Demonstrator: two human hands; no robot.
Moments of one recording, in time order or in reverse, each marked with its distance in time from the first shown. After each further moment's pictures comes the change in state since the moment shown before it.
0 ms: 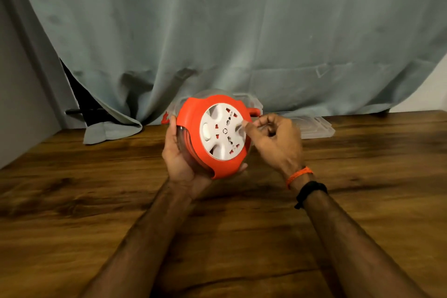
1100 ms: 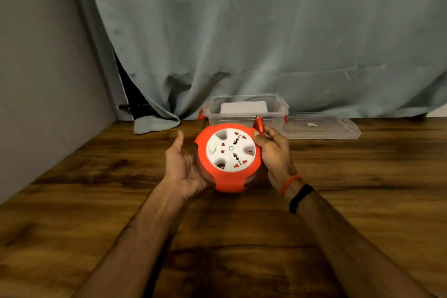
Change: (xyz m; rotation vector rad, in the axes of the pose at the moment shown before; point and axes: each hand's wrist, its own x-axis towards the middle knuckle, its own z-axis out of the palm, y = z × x) left_hand -0.070 0.044 -0.012 -0.014 0.383 -0.129; right_hand -0.032 -0.010 0.052 0.679 -0.157 0.383
